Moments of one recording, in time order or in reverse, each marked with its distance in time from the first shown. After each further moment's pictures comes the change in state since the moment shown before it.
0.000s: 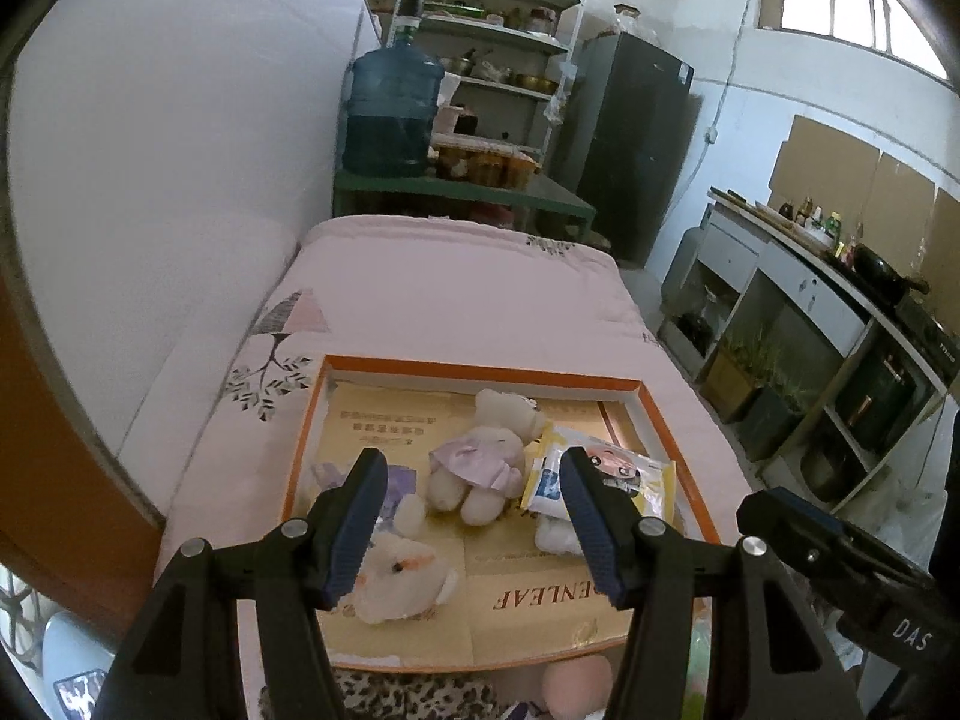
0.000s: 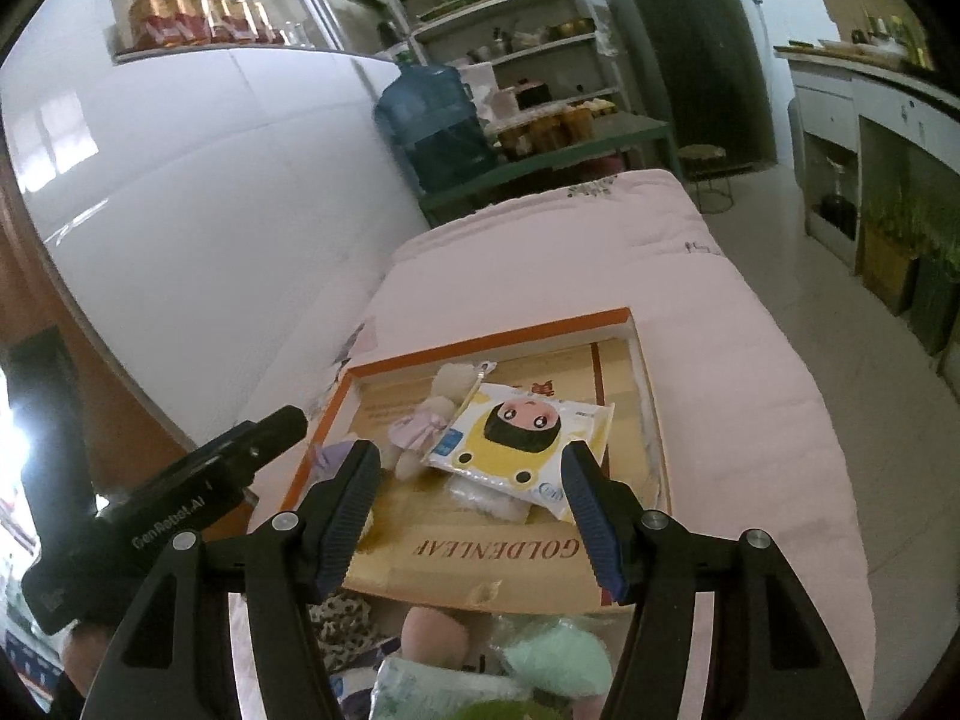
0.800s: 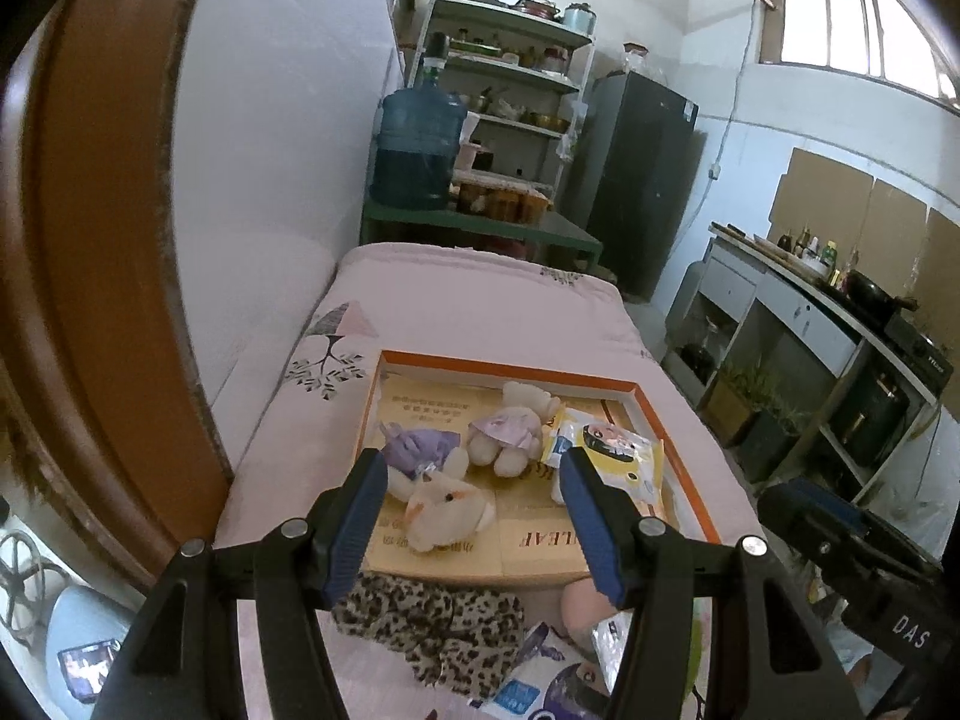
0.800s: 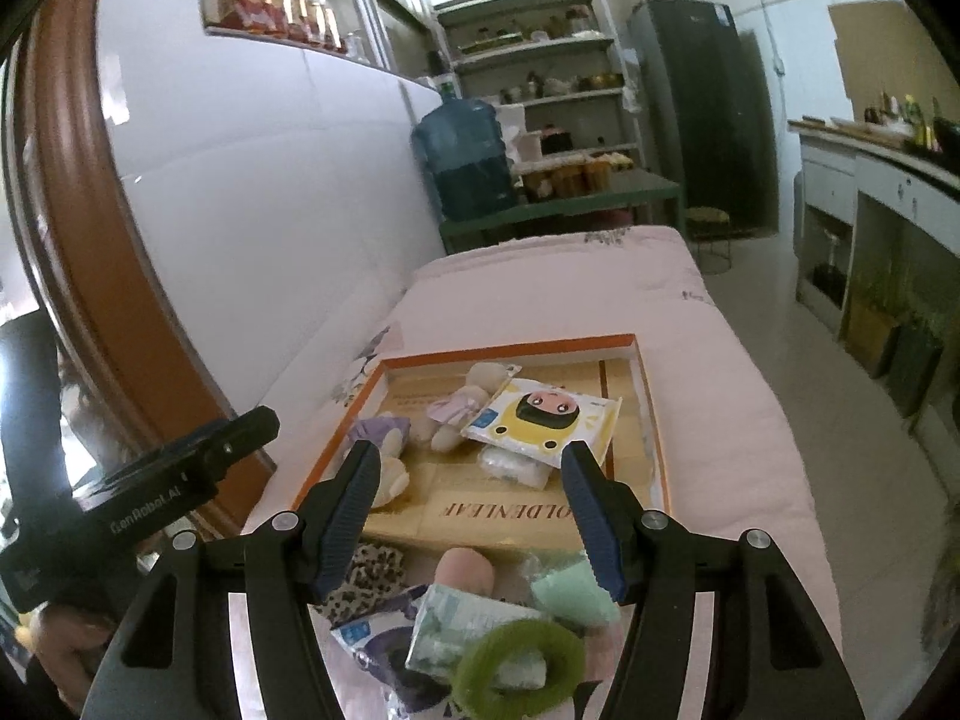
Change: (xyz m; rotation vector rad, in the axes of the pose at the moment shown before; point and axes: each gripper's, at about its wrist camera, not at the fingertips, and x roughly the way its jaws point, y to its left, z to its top) left arm -0.074 0.020 -0.035 -0.026 -0.092 0.017; right arm -0.055 0.046 -0.035 -0.137 -0.094 -0.043
